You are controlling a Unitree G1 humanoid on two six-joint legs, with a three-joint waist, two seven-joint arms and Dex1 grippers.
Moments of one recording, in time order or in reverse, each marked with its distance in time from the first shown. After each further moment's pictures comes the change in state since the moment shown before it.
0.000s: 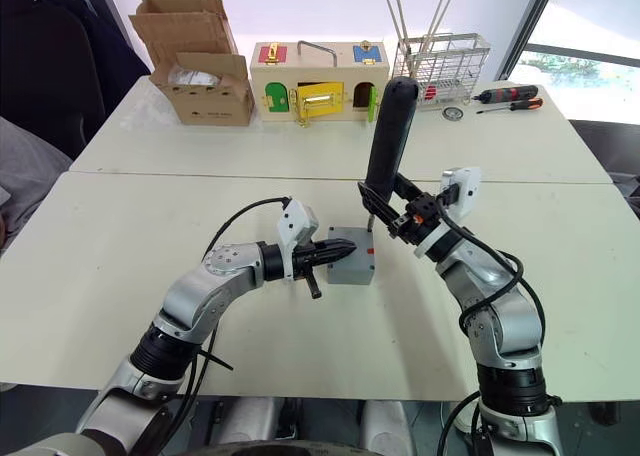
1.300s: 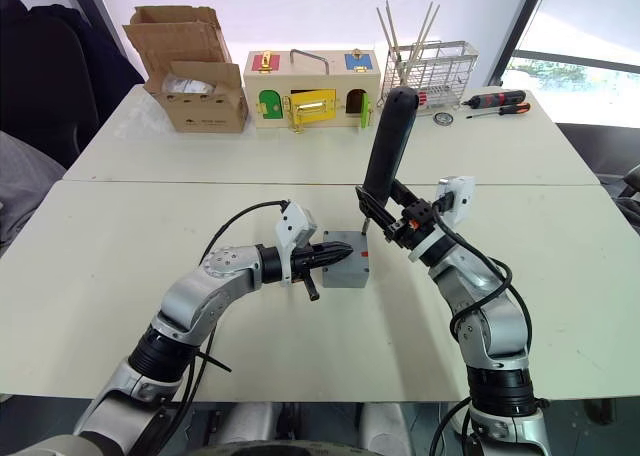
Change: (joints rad) left arm 0.011 0.007 0.000 -0.002 0.001 0.015 0.008; right arm 0.019 0.038 0.015 0.059 -0.009 -0.069 0.018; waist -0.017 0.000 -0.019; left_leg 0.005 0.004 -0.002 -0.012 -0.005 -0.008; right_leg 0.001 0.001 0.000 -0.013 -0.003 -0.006
